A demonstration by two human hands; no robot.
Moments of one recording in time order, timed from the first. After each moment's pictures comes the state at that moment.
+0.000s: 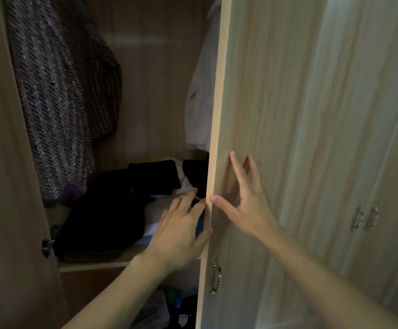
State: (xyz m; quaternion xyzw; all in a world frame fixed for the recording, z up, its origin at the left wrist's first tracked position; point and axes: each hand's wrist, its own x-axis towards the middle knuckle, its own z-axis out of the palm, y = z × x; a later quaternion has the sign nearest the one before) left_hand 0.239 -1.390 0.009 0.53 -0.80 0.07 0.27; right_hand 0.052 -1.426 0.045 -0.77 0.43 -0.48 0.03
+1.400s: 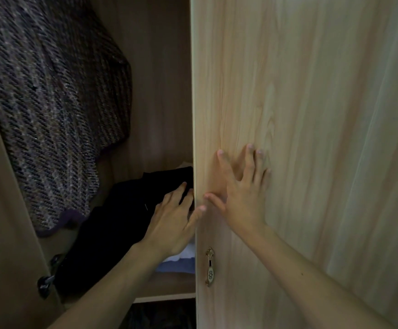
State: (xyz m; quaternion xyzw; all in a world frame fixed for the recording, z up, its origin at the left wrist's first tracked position) left_hand 0.307 -1.549 0.014 0.61 -0.75 0.04 0.24; right_hand 0.133 -1.593 0.036 -0.71 0.54 -0.40 -0.21
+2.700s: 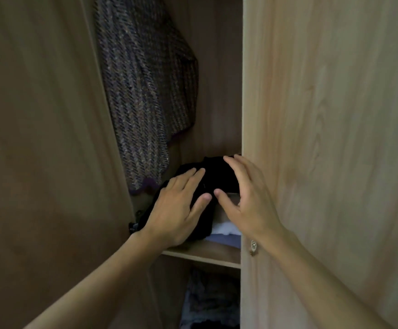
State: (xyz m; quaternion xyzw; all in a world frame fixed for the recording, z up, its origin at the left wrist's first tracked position) left_hand 0.331 -1.417 0.038 0.67 -0.68 0.11 0.28; right_hand 0.162 -1.513 0.024 -0.82 0.24 -0.52 0.07
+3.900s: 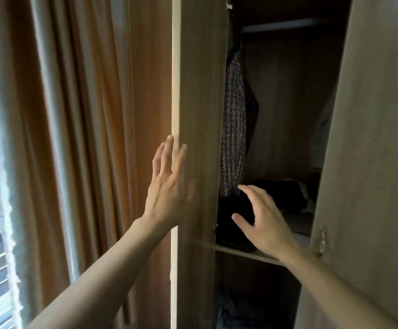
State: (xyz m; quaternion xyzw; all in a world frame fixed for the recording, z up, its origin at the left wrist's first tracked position) left_hand 0.533 -1.108 0.108 0.64 -0.58 0.30 0.40; right_hand 0.330 -1.229 0.058 -0.87 0.27 -0.41 0.05
